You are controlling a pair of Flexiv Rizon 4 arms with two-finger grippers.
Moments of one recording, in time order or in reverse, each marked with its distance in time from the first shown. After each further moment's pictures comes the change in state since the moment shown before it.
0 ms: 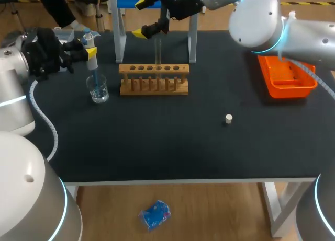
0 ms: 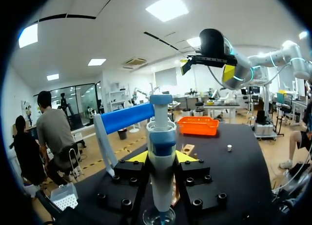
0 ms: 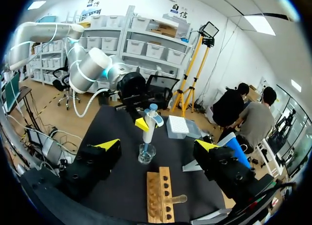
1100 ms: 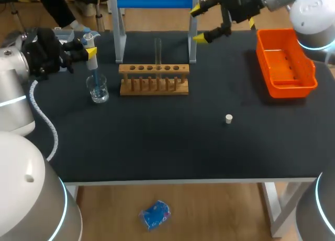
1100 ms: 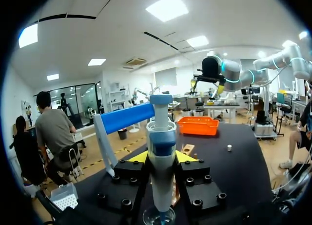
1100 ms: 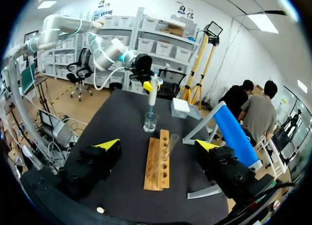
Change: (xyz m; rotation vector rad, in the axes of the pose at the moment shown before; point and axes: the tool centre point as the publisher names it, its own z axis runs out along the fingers) left arm 0.000 0.000 0.000 0.000 0.000 0.000; right arm -0.021 -0.130 -0.105 -0.002 0.106 -0.038
